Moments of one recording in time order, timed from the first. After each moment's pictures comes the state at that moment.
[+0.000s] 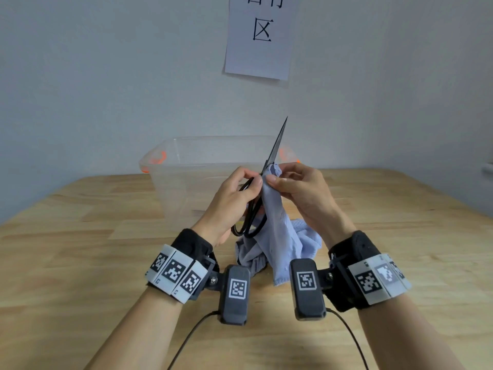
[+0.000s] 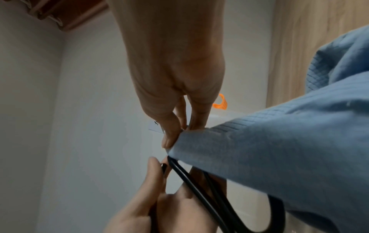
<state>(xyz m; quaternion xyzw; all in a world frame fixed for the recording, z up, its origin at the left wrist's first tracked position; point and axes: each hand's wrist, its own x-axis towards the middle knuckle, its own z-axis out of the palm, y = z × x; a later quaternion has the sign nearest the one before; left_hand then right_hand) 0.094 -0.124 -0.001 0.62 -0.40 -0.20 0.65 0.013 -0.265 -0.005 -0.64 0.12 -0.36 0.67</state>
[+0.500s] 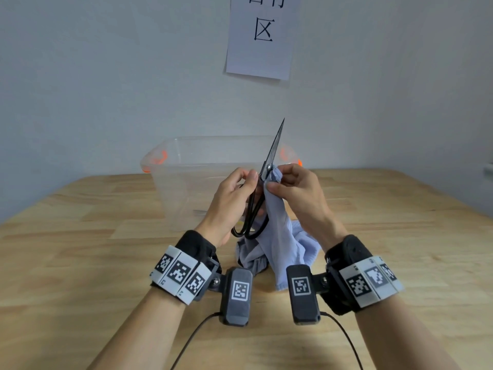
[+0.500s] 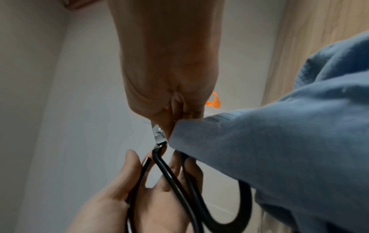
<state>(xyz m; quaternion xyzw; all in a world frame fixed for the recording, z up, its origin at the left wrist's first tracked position) 0.094 -0.126 -0.005 0.59 -0.38 -0.20 0.68 0.016 -0.258 -0.012 -0.70 0.13 -0.38 0.59</state>
